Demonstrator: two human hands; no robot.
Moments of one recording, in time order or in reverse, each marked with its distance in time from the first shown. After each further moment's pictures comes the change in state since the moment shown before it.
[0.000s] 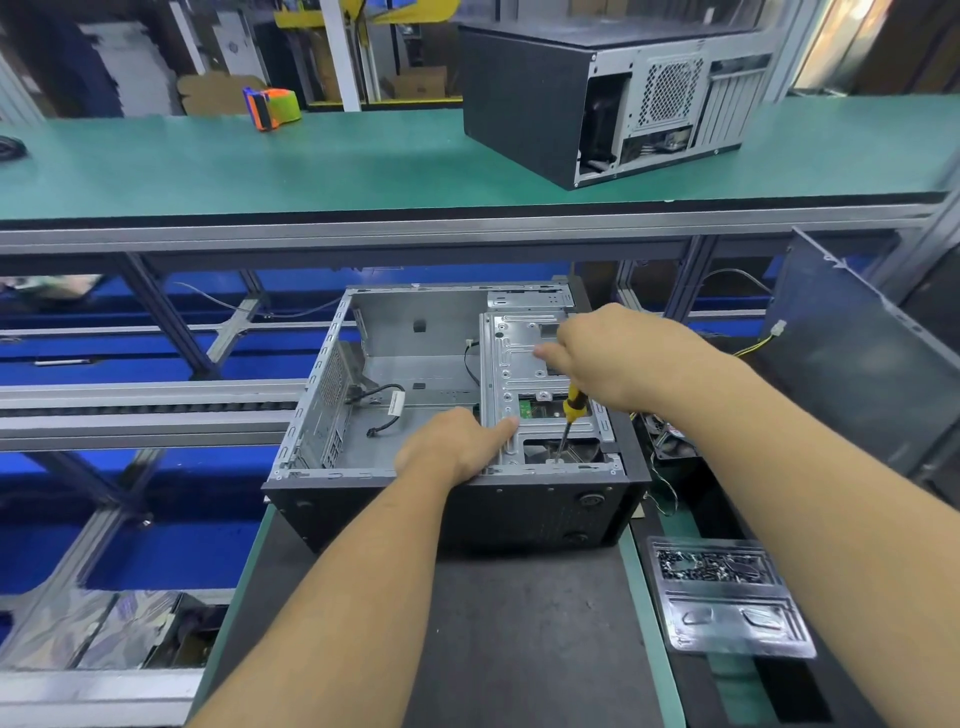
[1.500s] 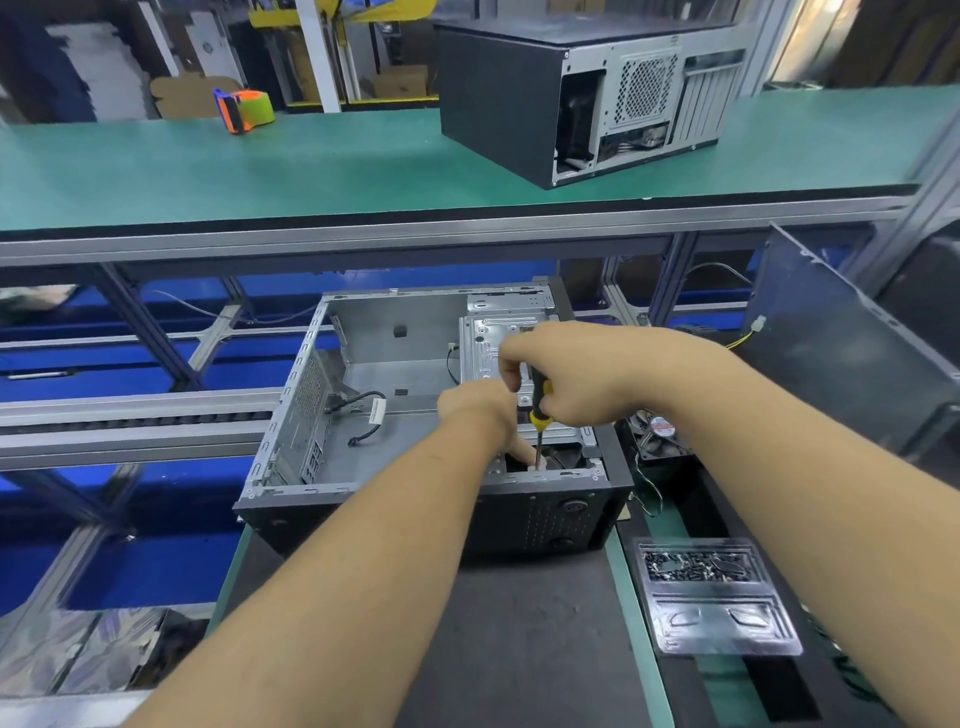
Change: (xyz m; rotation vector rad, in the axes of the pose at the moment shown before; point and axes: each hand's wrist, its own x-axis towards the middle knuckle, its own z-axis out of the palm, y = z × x) left_hand 0.009 0.077 -0.018 0.476 -0.098 0.230; right_hand -0.001 0.004 -0.009 0.155 -0.194 -0.253
